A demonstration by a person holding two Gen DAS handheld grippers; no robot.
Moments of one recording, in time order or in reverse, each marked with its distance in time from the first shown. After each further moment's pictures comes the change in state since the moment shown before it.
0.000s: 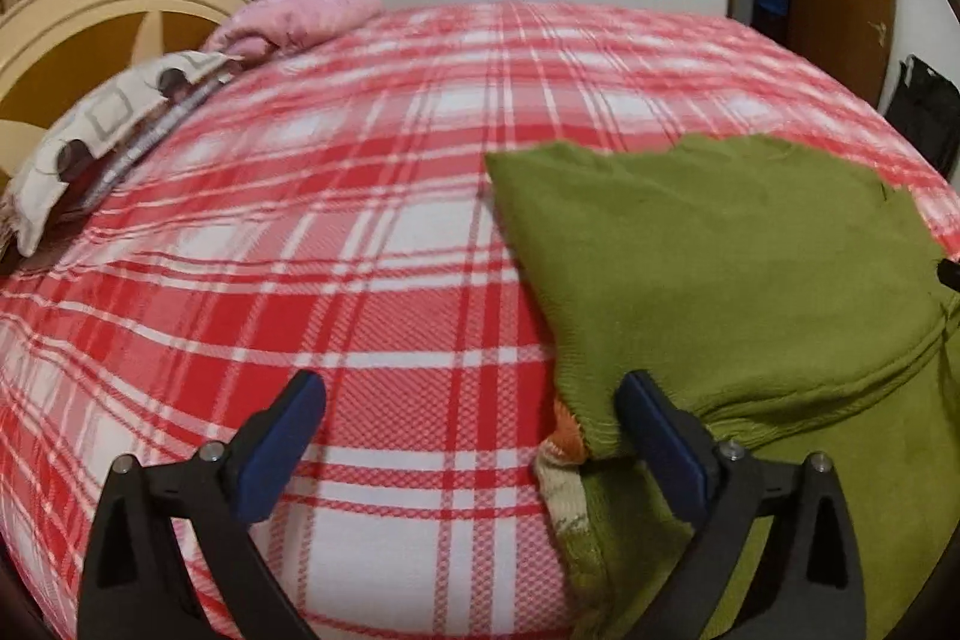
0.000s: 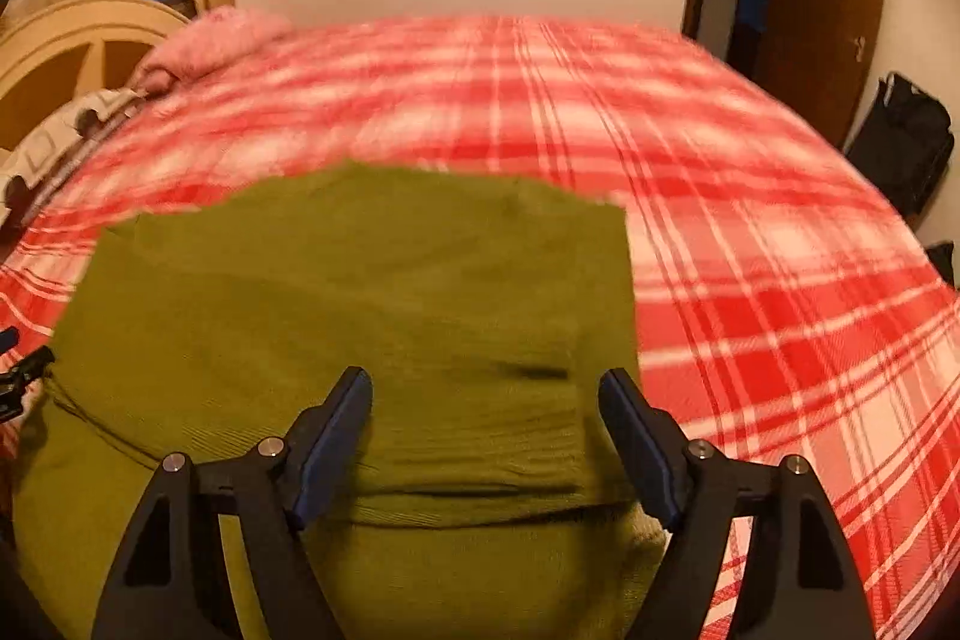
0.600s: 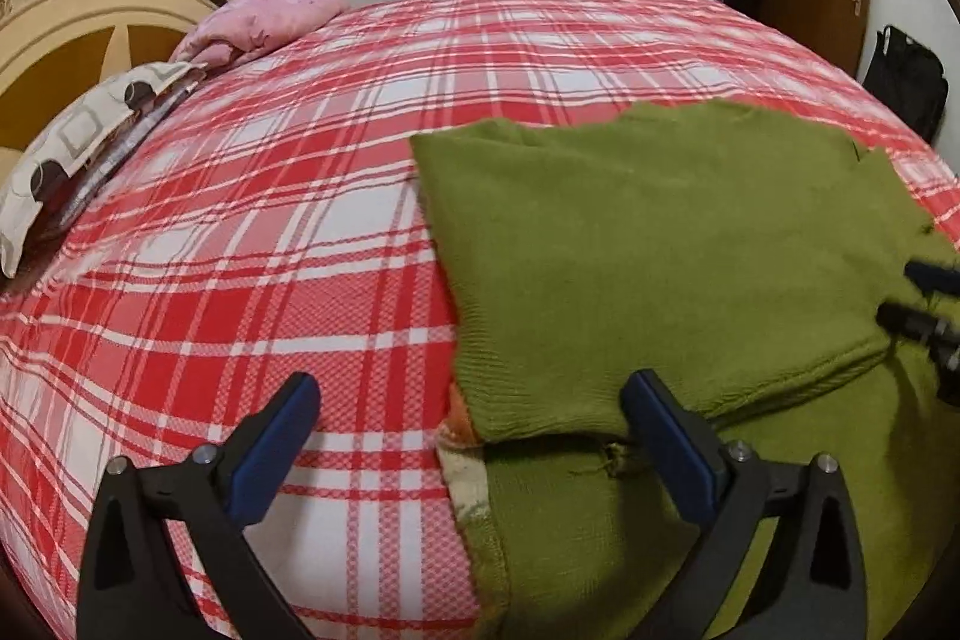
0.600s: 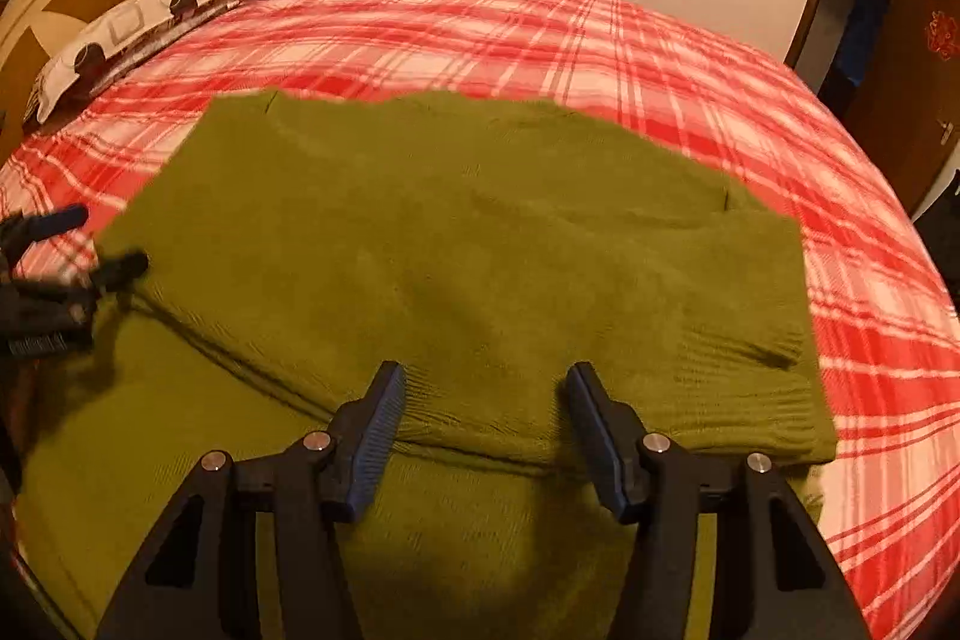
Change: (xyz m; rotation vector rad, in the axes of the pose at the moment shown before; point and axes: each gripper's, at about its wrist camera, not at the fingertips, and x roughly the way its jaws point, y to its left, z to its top) left arm 0.006 -0.036 -0.008 0.092 0.041 -0.028; right arm 0.004 0.099 -0.018 -0.220 0.099 0.101
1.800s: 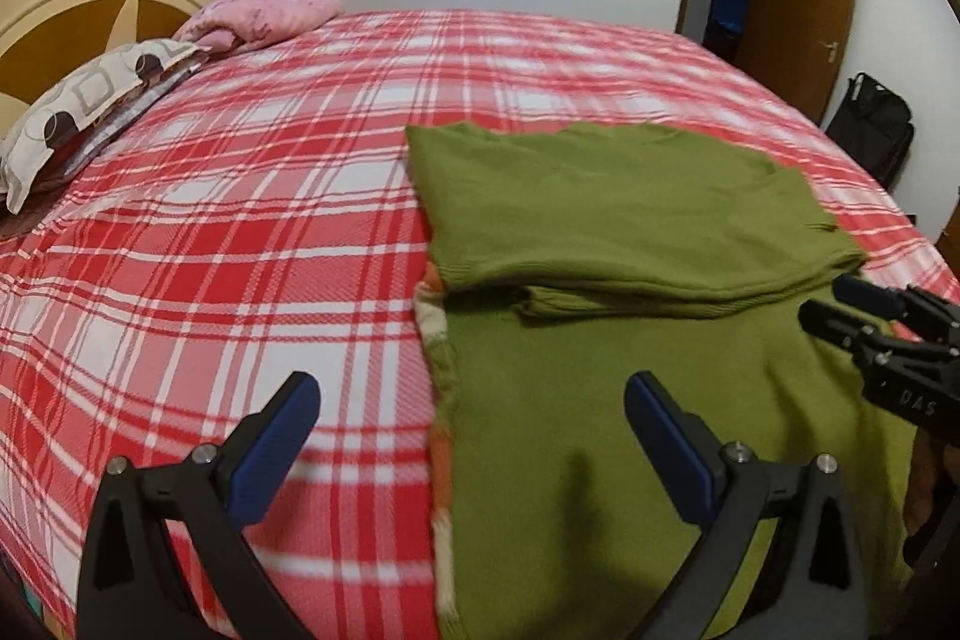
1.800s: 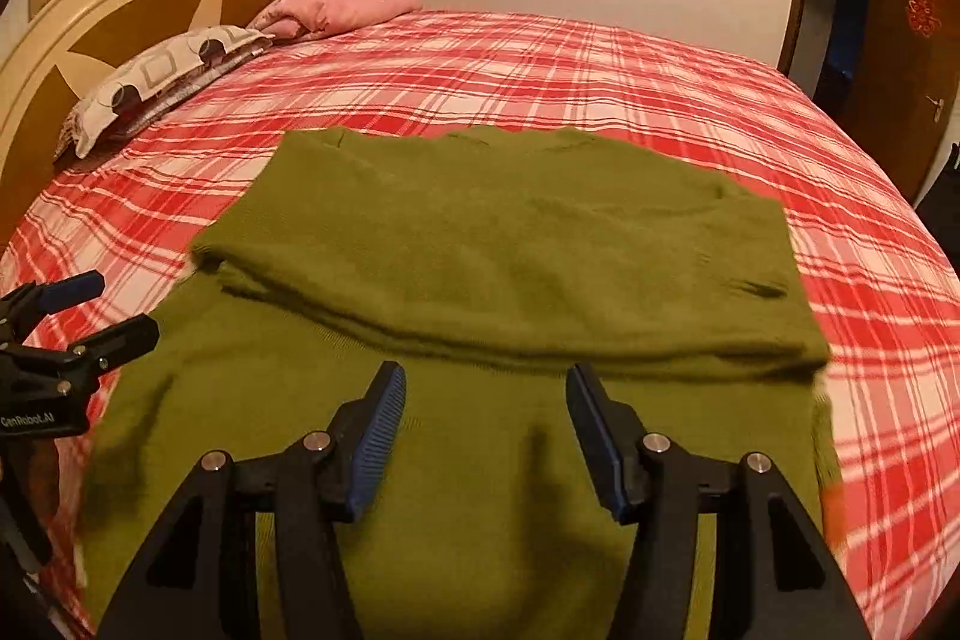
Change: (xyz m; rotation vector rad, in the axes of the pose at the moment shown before) left arm -0.076 0.007 -0.042 -0.084 -0.044 -0.137; right arm -0.055 0.023 -0.041 0.066 -0.087 0.044
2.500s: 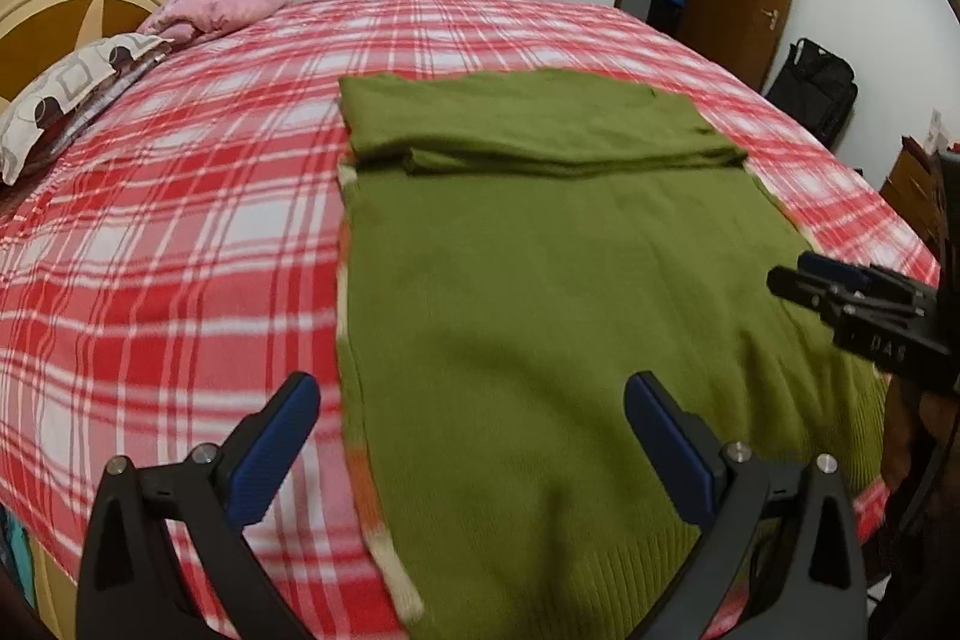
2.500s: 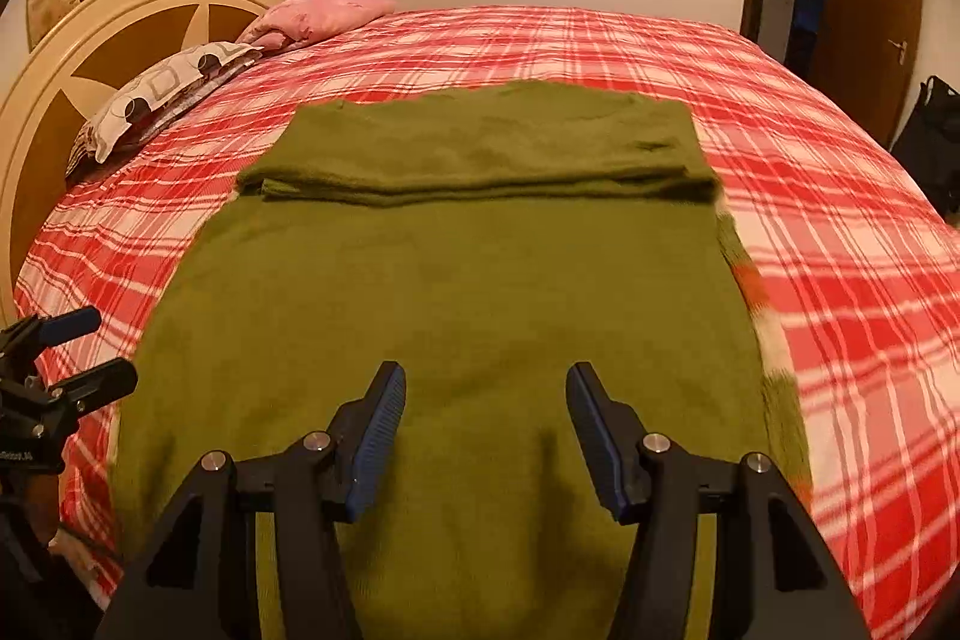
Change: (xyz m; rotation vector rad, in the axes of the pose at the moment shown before) left arm -0.072 -0.033 -0.078 0.064 0.064 -0.106; right arm -0.080 -0.017 -0.091 0.102 0.011 -0.010
